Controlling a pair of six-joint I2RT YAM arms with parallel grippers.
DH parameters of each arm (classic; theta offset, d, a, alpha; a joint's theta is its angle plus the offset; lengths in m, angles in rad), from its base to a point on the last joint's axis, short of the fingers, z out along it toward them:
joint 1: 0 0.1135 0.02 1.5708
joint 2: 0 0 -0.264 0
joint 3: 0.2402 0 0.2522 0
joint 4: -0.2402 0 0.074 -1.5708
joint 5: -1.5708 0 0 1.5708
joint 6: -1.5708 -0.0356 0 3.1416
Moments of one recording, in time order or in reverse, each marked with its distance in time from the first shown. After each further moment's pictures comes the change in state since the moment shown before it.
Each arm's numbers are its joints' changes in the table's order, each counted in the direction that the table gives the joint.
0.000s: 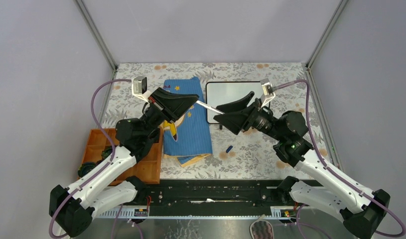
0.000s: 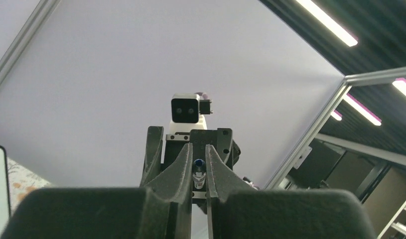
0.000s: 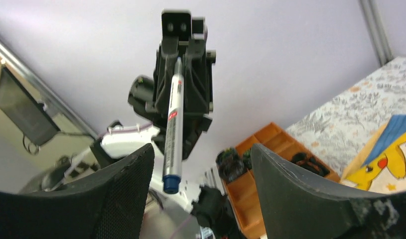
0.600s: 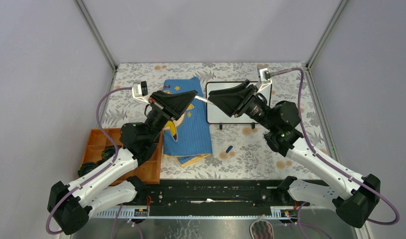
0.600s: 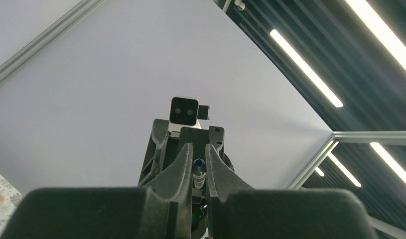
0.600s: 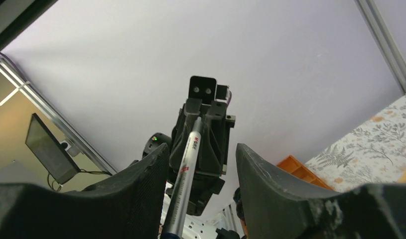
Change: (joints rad) left arm -0.084 0.001 -0.047 0.023 0.277 0.096; right arm 0.000 -0.166 0.098 0.185 -0.098 -0.133
